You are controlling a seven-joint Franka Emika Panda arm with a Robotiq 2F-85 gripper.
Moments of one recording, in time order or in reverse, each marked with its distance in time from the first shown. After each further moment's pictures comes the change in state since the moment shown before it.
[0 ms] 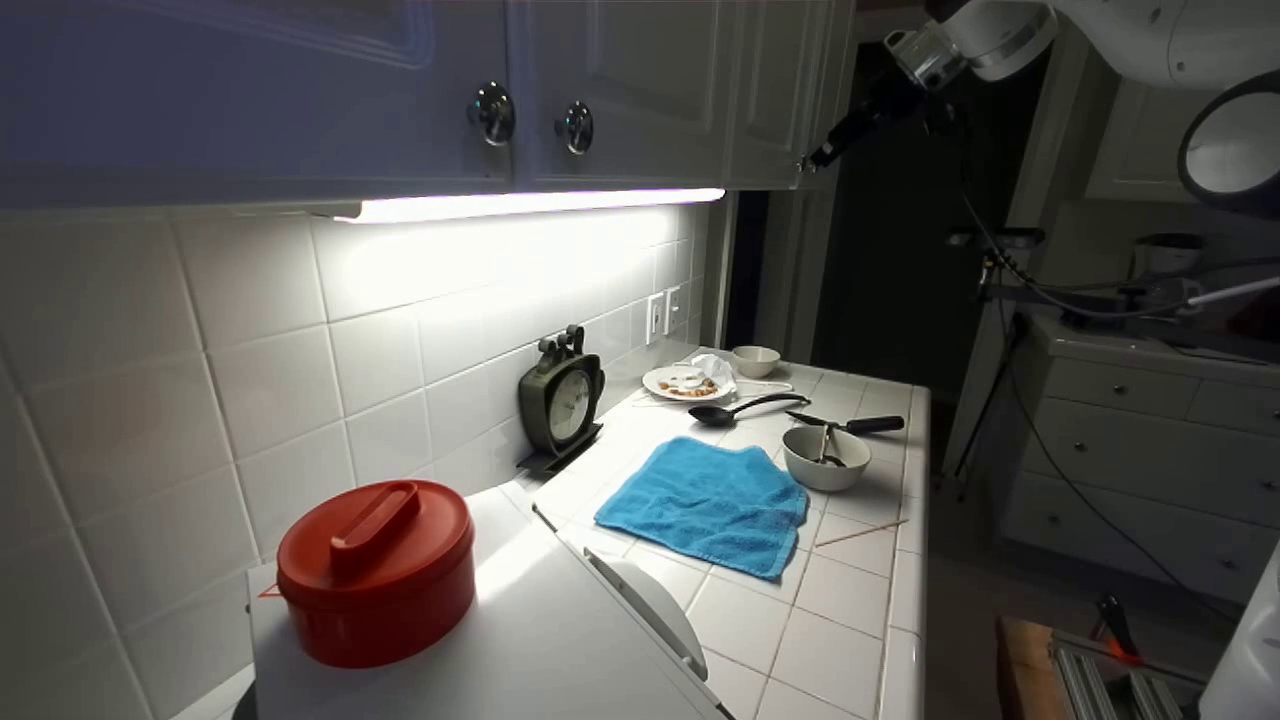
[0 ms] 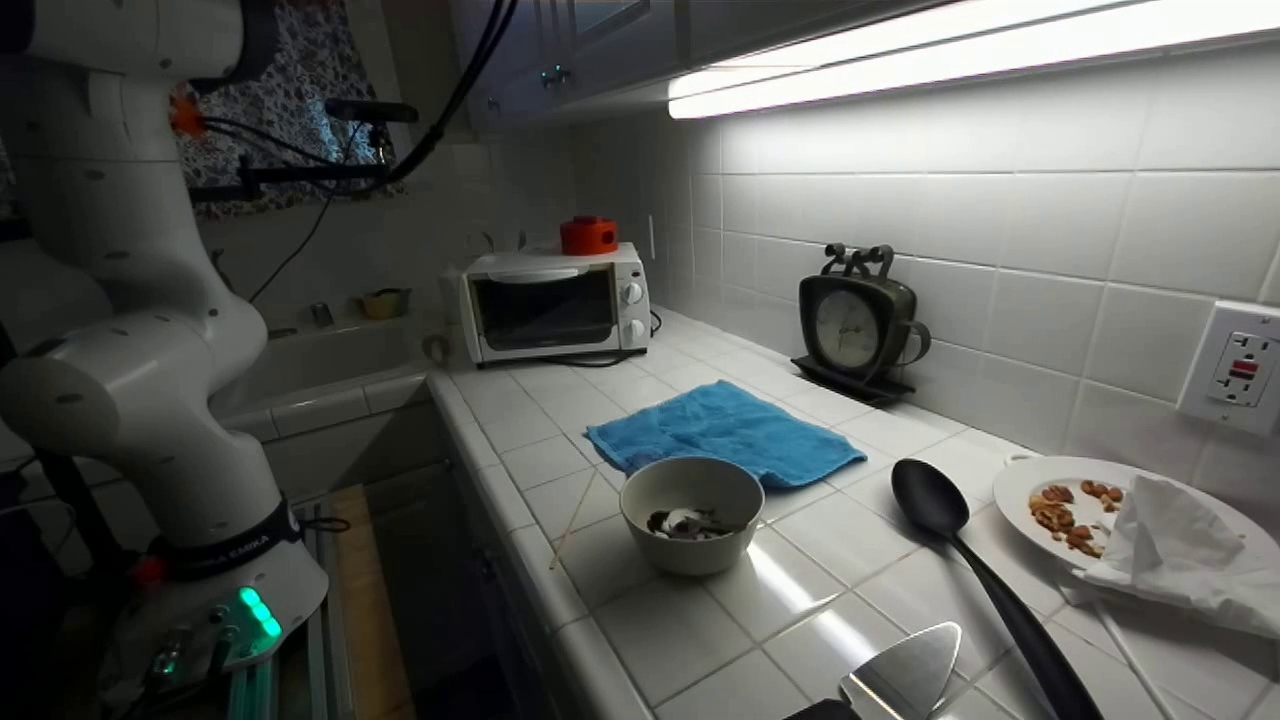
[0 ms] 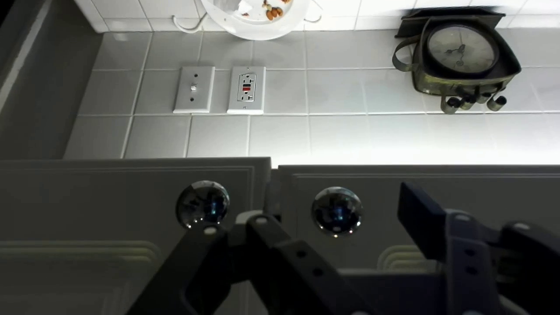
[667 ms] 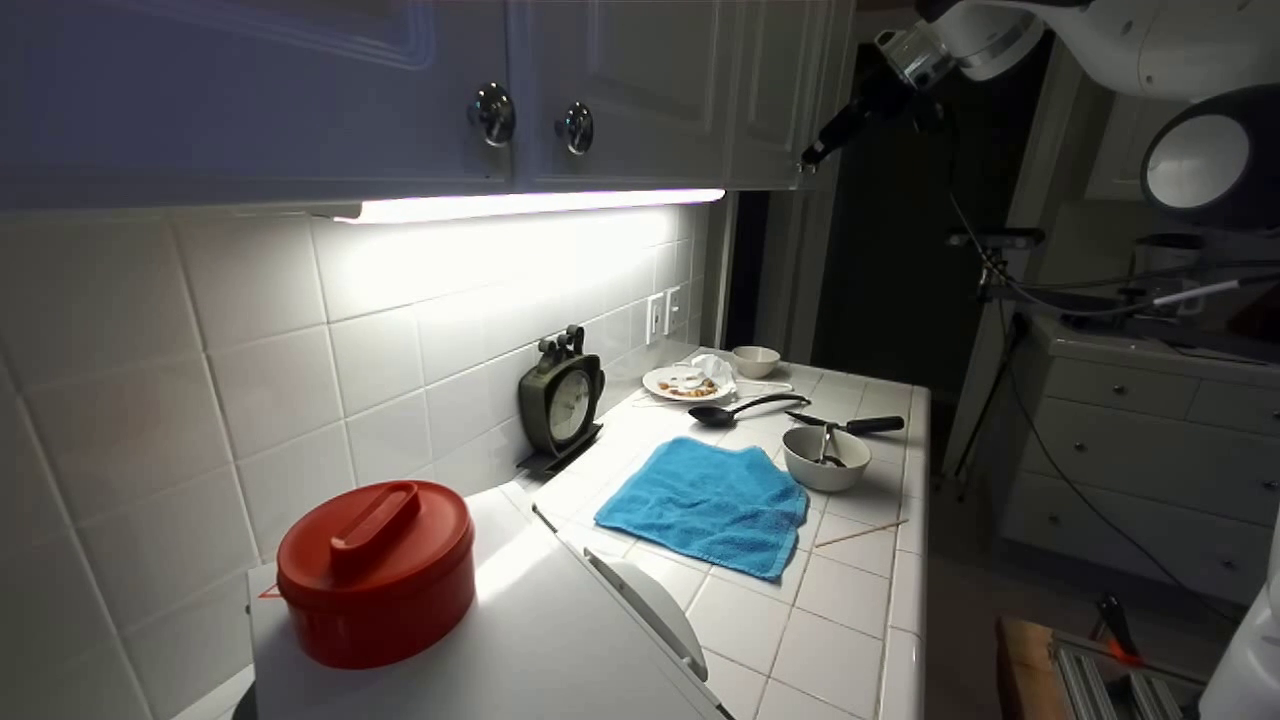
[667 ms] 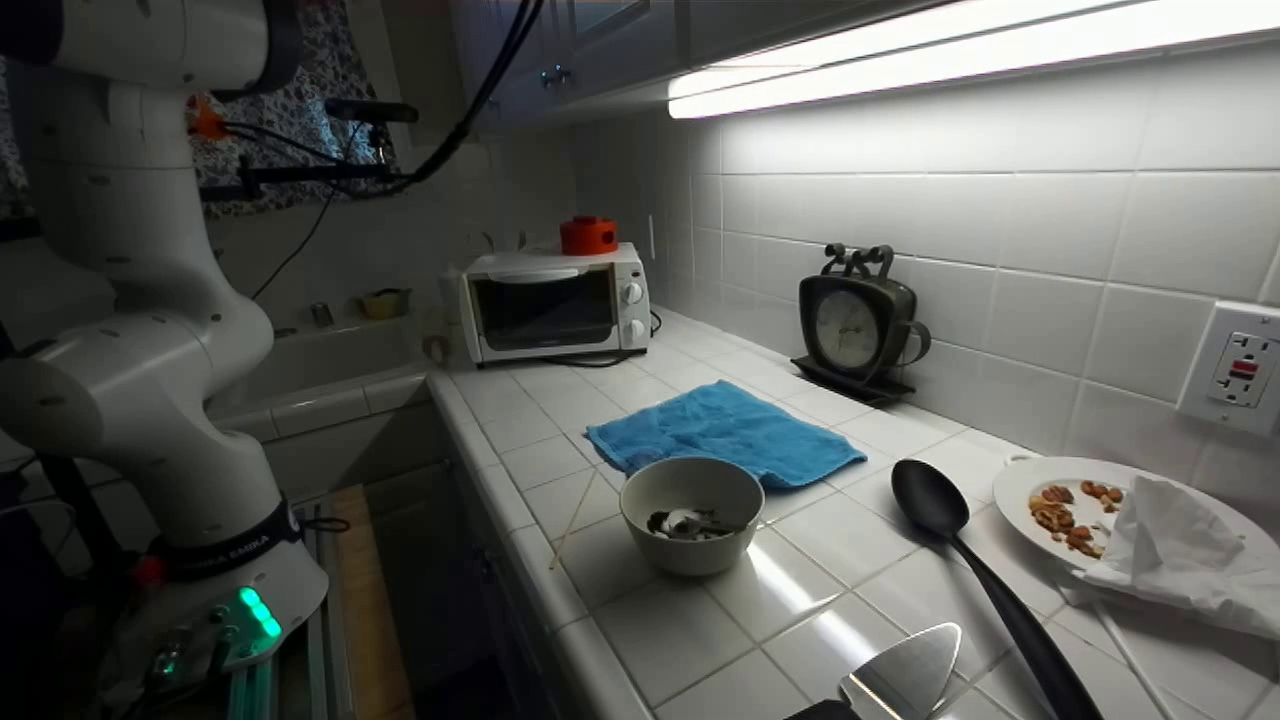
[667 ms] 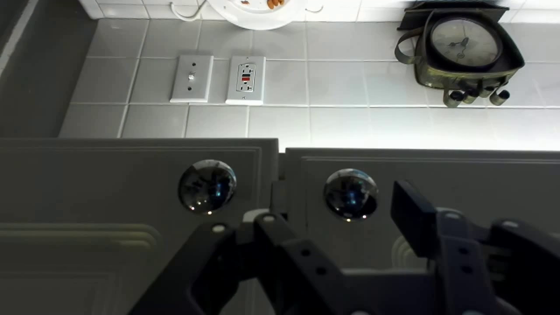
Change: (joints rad) arm -0.093 0.071 0.081 0.106 0.025 -0.037 -0.002
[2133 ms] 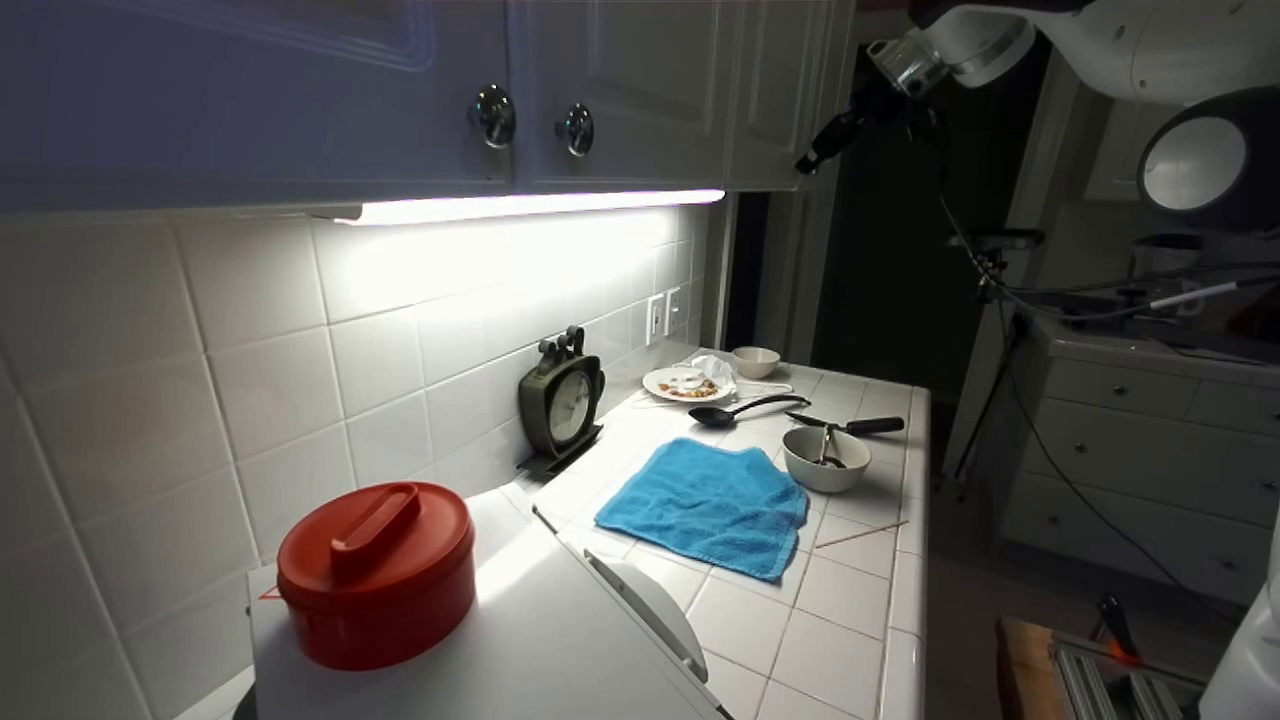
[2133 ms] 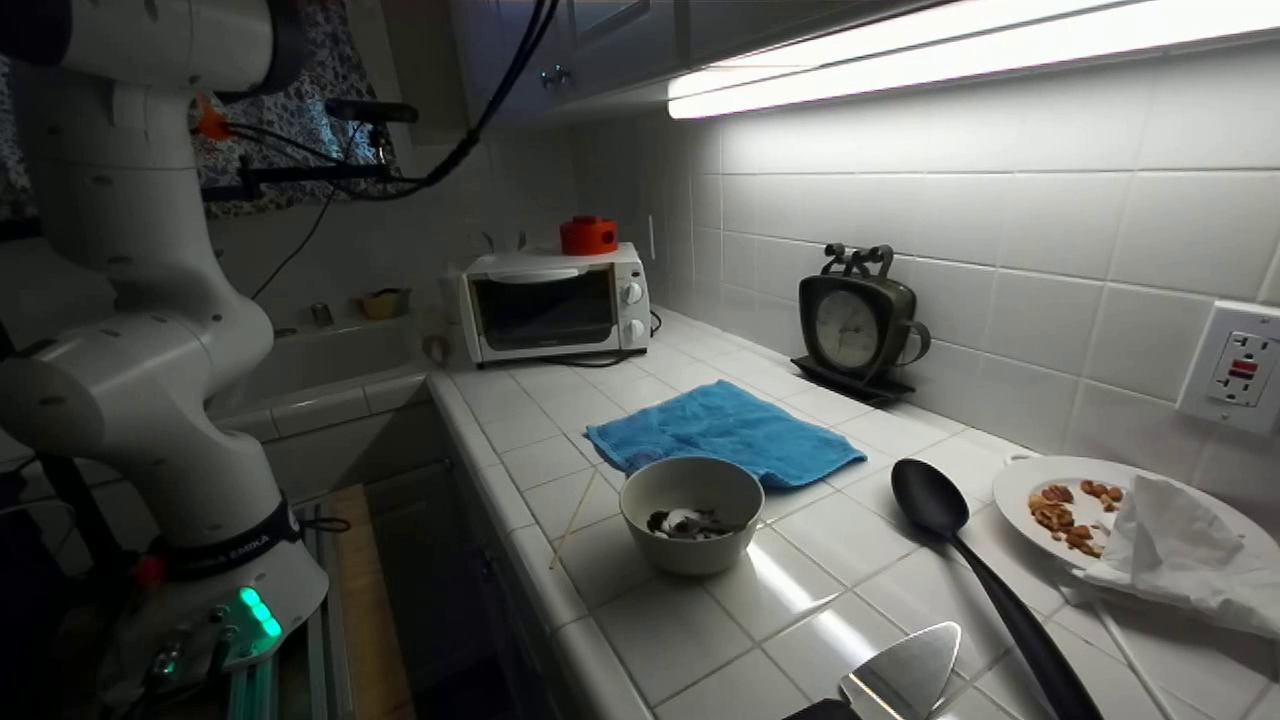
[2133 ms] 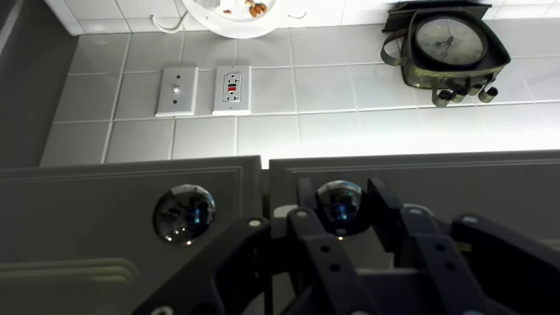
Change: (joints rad) arm 0.005 0.002 0.006 -0.015 0.006 -0.015 0.042
